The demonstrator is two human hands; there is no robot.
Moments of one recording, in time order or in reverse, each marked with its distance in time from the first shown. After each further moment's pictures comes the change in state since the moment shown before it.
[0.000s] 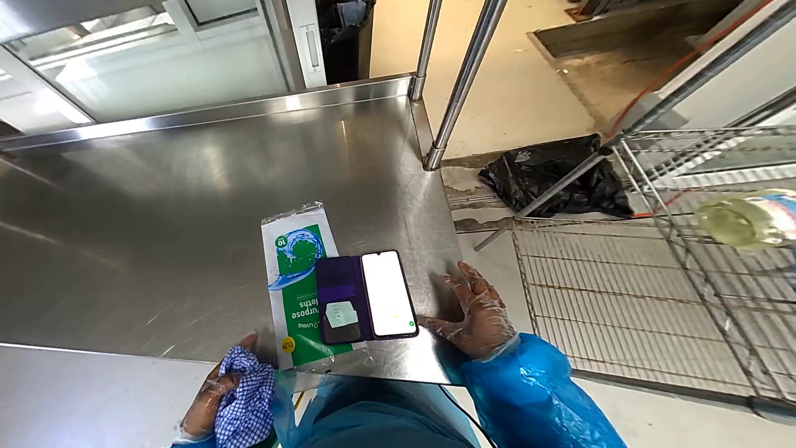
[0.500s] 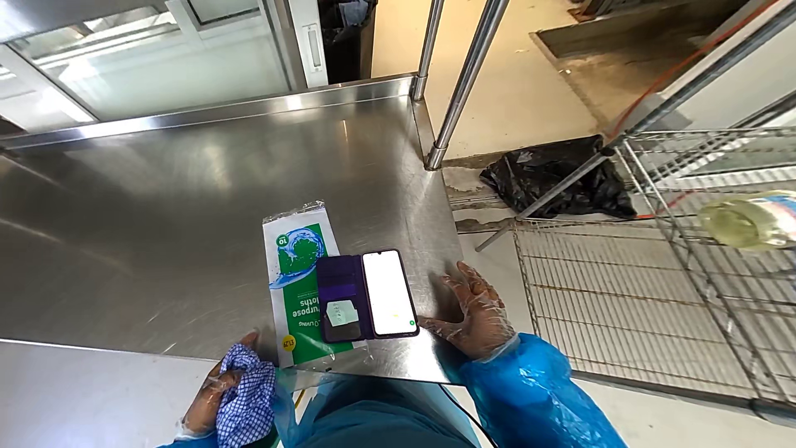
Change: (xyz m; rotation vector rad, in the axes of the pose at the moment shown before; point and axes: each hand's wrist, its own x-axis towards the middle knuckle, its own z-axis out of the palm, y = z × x) left_hand 0.000 0.000 0.000 -0.030 0.000 -0.014; right_hand -0.001 -0.001 0.002 -0.003 0.003 -0.020
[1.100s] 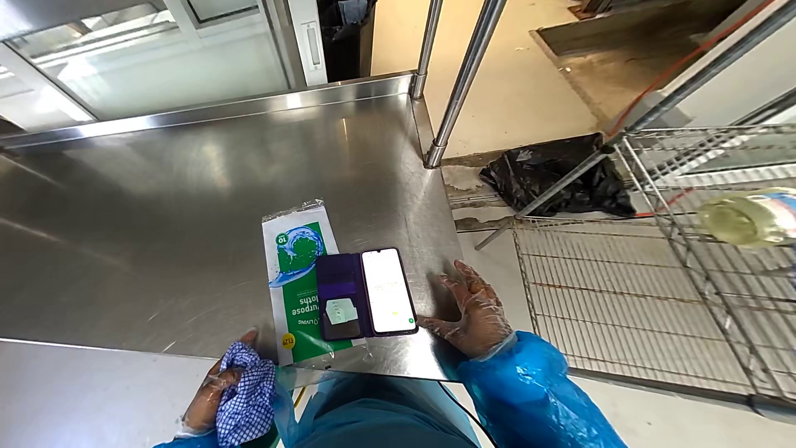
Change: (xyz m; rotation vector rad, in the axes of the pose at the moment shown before) left_hand -0.001 0.001 0.002 0.030 0.054 -0.028; right_hand -0.001 -0.001 0.001 -0.010 -0.011 0.002
